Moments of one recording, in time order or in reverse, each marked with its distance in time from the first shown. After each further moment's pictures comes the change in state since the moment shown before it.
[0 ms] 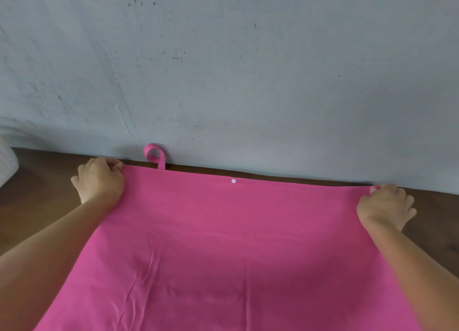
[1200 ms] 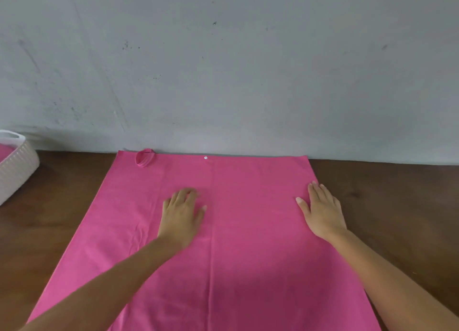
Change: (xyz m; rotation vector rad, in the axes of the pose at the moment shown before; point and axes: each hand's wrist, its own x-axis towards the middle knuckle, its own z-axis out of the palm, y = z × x) left_hand -0.249 0.085 -0.042 -0.057 -0.314 0.675; right_hand -0.090 0.088 -0.077 -0.240 -0.438 -0.544
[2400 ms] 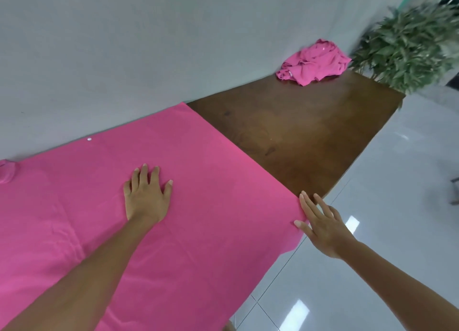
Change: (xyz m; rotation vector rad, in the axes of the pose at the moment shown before) left_hand -0.048 0.052 0.027 0.103 -0.288 0.341; right_hand -0.428 0.023 0.025 -0.054 -0.192 0.450
